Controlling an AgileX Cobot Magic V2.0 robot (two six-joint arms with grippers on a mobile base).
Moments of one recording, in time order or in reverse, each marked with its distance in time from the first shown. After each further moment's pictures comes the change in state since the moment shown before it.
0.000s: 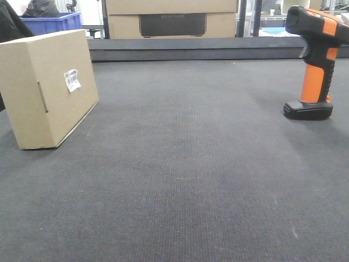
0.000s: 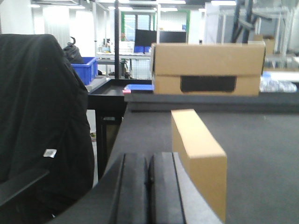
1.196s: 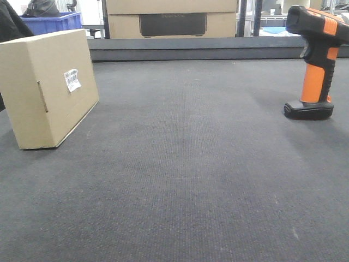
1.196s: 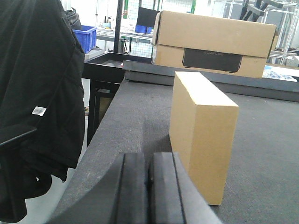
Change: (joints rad) left arm 0.050 0.000 0.241 -0.199 -0.194 0.076; right arm -0.001 0.000 0.001 0.000 0.000 0.000
